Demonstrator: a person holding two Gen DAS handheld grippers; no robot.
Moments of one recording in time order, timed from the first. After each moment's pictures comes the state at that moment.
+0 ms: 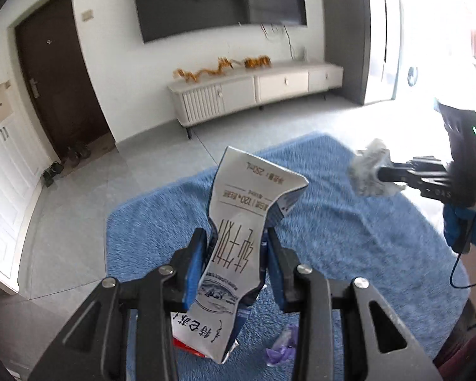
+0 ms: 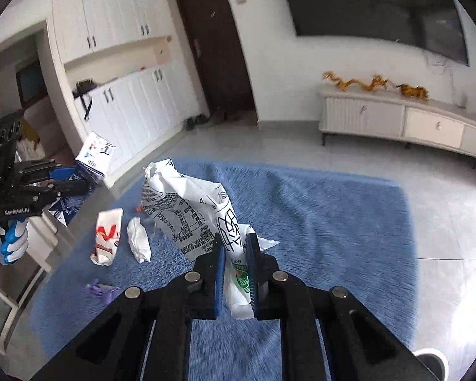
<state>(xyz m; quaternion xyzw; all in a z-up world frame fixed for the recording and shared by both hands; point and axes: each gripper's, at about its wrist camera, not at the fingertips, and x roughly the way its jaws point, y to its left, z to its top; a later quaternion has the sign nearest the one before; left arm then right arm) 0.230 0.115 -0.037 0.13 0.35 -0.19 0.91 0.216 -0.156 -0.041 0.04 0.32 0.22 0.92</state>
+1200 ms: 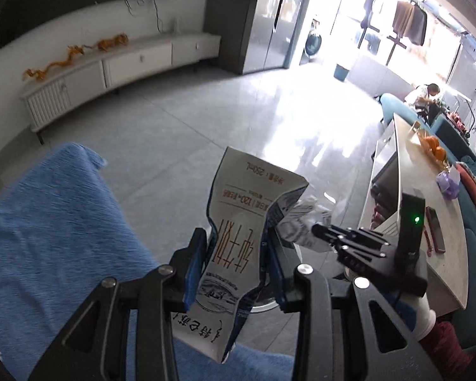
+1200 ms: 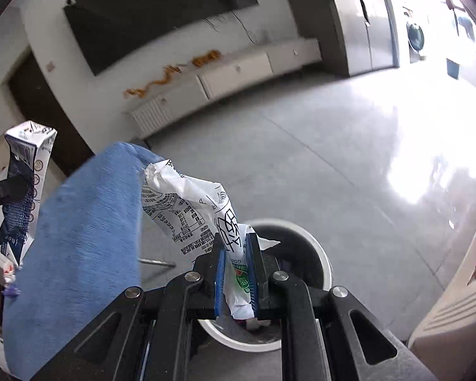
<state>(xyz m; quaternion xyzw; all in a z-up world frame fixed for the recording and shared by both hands) 0.183 -0.322 -0.108 0.13 0.43 -0.42 0.79 0.042 -0.470 -0.175 0.23 0.37 -0.12 0.89</state>
